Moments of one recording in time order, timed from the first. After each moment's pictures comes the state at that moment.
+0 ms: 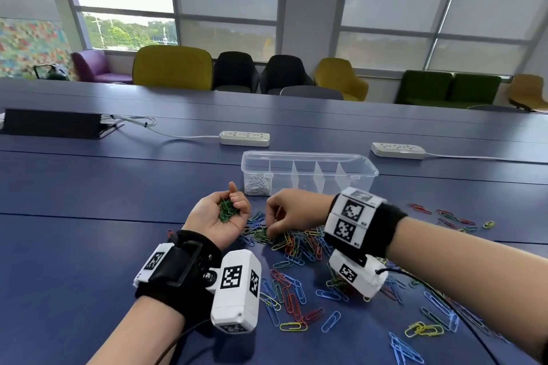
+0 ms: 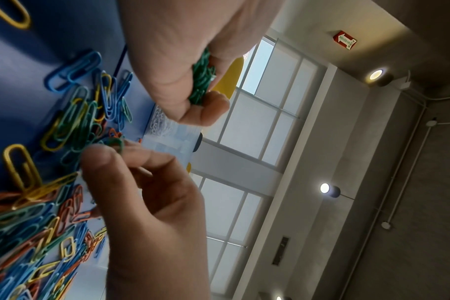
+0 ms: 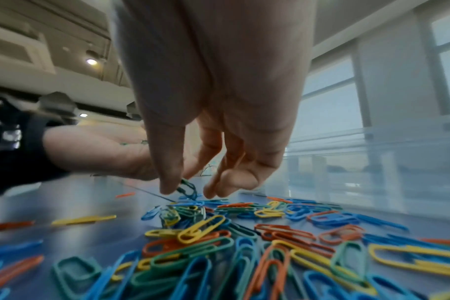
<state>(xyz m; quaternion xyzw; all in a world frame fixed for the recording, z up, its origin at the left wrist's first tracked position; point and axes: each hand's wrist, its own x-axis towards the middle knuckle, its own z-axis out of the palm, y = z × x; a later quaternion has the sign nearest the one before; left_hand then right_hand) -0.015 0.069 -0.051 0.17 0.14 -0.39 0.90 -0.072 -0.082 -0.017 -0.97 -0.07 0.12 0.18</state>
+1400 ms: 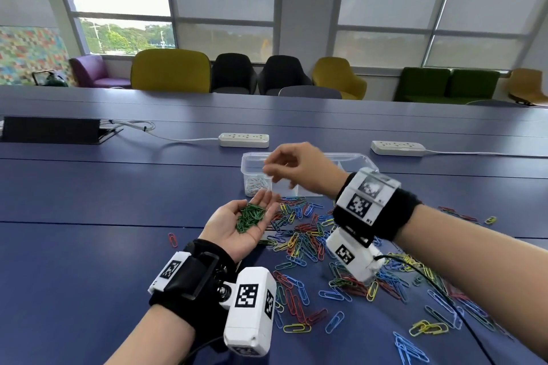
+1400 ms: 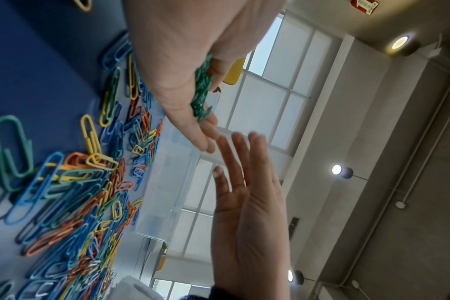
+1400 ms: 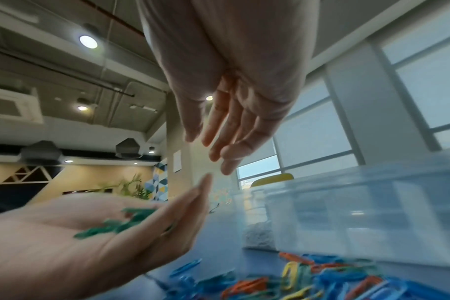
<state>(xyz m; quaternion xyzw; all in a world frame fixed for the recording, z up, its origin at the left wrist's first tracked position) -0.037 0.051 -0.048 0.18 0.09 -0.41 0.89 -0.065 -0.095 0.016 -0.91 -0.06 -0.12 0.40</state>
